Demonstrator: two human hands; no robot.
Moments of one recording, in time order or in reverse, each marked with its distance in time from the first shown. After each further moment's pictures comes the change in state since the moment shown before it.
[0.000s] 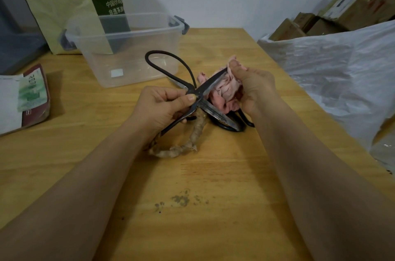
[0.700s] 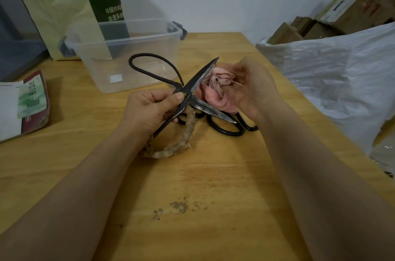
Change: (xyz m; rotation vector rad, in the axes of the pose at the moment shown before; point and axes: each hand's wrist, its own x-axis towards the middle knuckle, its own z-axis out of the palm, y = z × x) left_hand 0.000 0.002 -0.007 -0.052 0.107 0.022; right_hand -0.017 -0.013 0.005 0.147 -0.165 0.001
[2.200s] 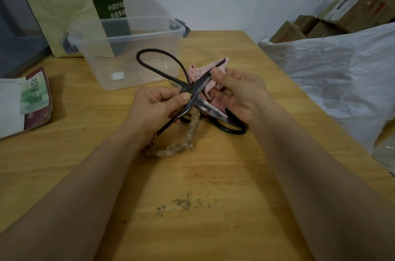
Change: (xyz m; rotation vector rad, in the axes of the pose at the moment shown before) left_hand 0.001 -0.004 0.000 0.079 -0.048 0.060; right_hand -0.012 0.014 0.009 -0.017 -0.103 0.076
